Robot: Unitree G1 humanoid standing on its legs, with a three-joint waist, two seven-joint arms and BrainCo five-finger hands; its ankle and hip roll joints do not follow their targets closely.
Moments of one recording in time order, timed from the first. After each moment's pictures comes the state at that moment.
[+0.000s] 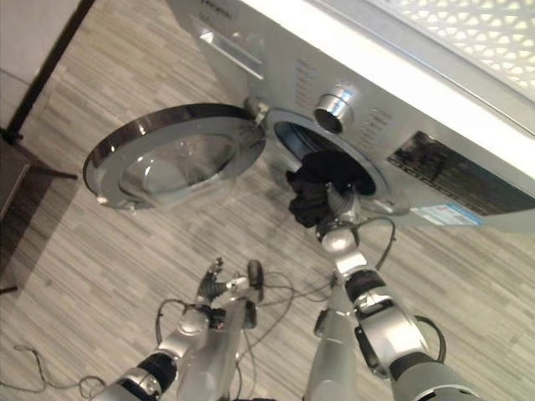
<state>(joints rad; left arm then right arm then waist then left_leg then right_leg) -0.30 0.16 -0.49 0.87 -0.28 -0.27 0.31 -0.80 -0.24 0.29 0.97 0.11 -0.07 -0.59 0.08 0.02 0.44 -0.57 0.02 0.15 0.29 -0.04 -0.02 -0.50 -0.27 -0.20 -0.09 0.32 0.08</state>
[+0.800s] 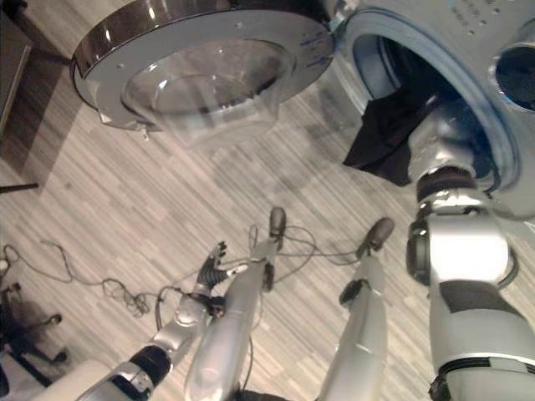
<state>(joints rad) -0.30 0.23 -0.52 0.72 -0.36 -0.28 0.30 -1.43 -0.63 -0.01 1.29 0.71 -0.20 -0.78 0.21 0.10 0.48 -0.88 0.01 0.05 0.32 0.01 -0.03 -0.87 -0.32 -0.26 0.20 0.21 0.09</state>
